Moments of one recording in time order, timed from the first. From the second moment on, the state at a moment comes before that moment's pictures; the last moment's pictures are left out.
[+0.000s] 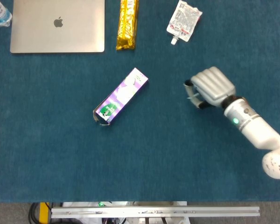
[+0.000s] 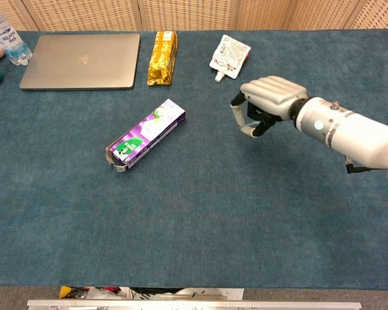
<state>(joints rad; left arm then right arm) 0.04 -1.16 0.02 -1.44 1.53 1.54 -0.21 0.77 -1.52 0.16 -1.53 -1.08 0.77 -0.38</state>
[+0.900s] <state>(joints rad) 0.07 -1.15 0.02 -1.40 1.50 1.55 -0.28 1.04 -1.87 0.42 -1.17 -0.76 0.51 0.13</state>
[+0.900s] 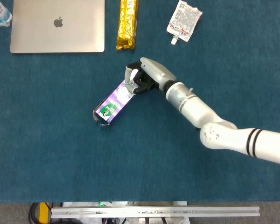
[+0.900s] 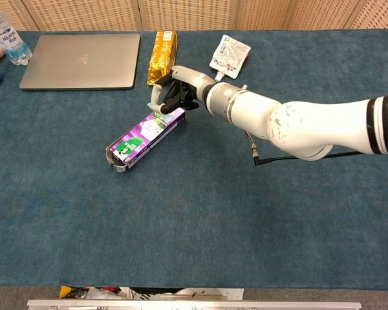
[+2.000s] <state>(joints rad) 0.07 -1.16 0.02 -1.36 1.50 1.53 -0.32 1.03 -2.02 0.47 -0.91 -1.07 0.49 0.48</state>
